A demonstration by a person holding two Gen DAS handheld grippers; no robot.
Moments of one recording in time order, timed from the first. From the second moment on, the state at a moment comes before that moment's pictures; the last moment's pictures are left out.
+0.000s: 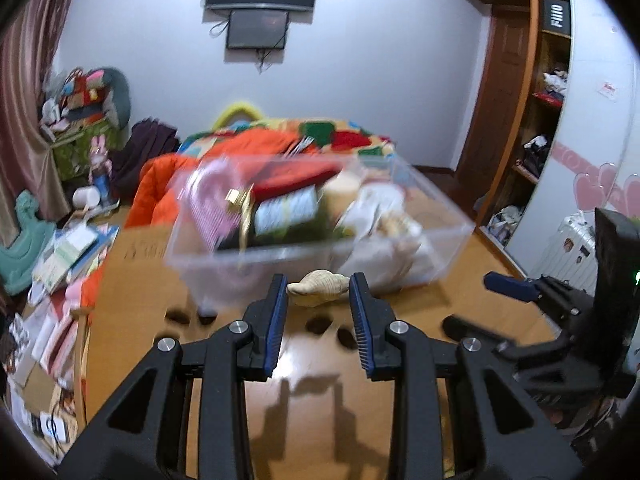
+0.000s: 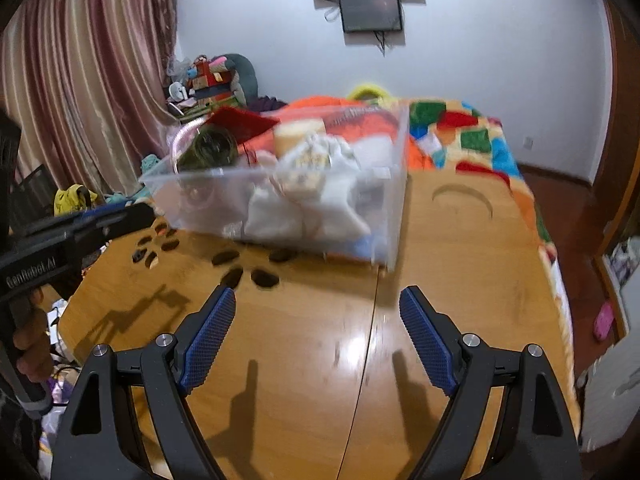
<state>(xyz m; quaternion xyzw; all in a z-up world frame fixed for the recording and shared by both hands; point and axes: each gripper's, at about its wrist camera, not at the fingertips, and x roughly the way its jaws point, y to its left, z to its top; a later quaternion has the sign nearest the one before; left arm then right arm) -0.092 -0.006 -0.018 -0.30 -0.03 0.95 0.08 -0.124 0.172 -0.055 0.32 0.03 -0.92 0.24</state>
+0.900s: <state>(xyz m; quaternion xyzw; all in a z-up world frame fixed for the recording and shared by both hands) -0.164 0.026 -0.001 -0.32 0.00 0.94 0.14 -0.188 0.160 -0.010 0.28 0.10 -0.93 0.21</state>
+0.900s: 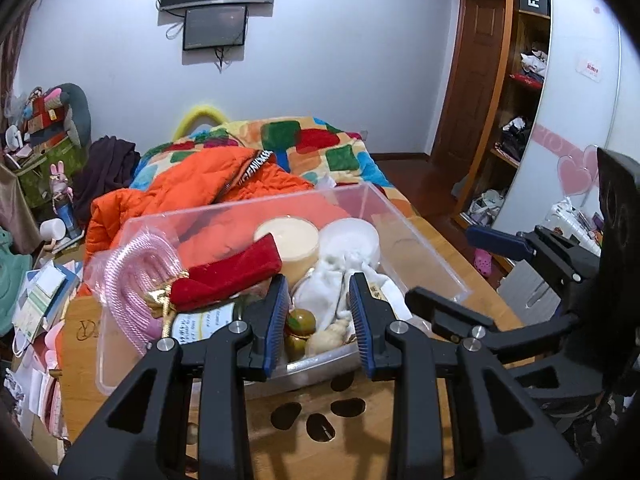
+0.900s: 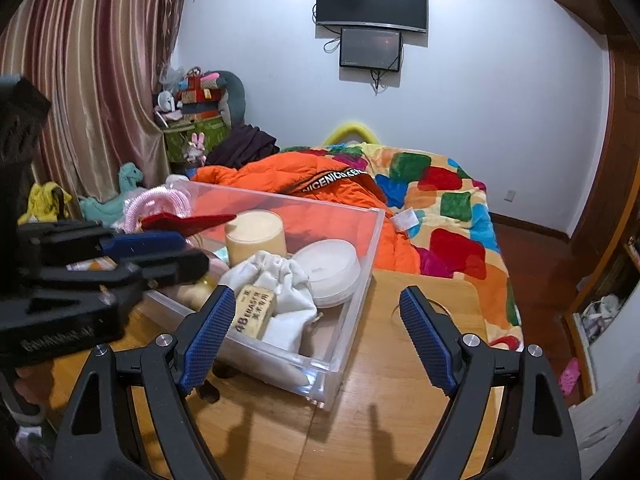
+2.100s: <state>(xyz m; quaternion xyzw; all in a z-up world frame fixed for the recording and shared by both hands) -0.046 -0.007 -0.008 -0.26 -0.05 0.96 0.03 -0.089 0.178 -0.013 0.30 0.02 -0.93 0.20</state>
